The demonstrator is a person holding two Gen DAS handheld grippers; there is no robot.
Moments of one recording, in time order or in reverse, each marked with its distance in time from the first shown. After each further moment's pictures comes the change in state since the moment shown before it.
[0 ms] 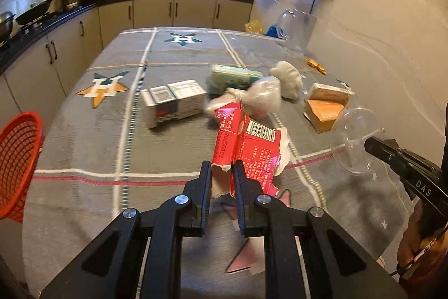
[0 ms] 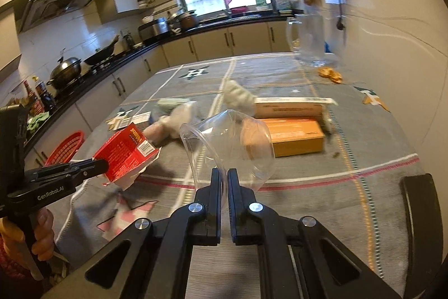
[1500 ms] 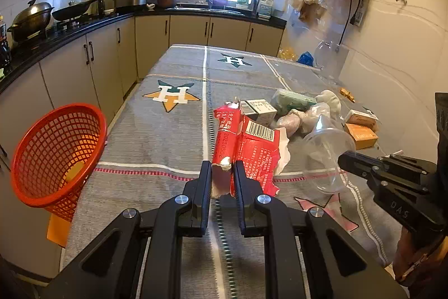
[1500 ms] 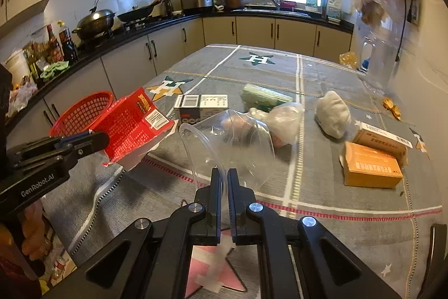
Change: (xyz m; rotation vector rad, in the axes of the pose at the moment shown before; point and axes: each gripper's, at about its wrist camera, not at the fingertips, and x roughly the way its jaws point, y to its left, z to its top) left arm -0.048 0.069 -0.021 -0.083 -0.123 0.109; right arm 0.060 0.114 0.009 -0.248 0.095 0.047
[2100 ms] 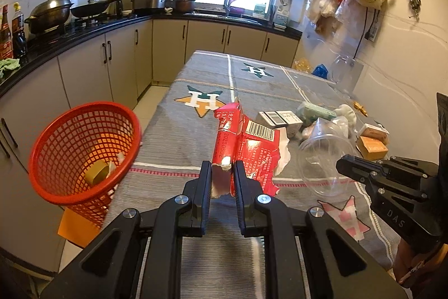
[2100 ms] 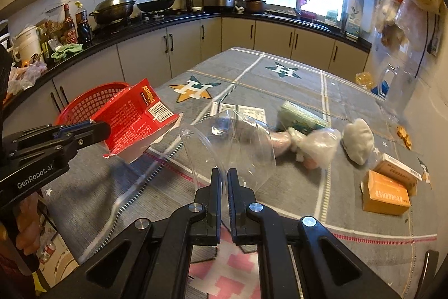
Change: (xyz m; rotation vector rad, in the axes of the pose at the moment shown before) left arm -0.018 0.037 -0.001 -0.058 -0.042 0.052; right arm 0.012 0.045 0.017 -0.118 -0.004 0.015
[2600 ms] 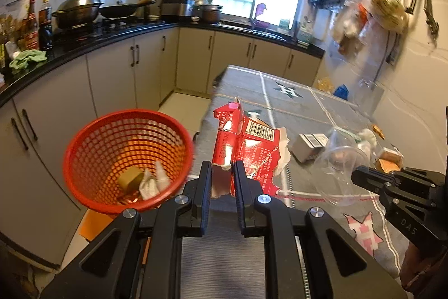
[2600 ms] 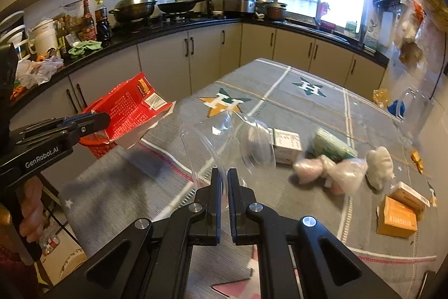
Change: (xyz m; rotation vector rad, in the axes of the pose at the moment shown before) left arm -0.024 0.055 0.009 -0.084 -0.063 0.089; right arm 0.003 0.035 0.025 -0.064 -0.020 0.072
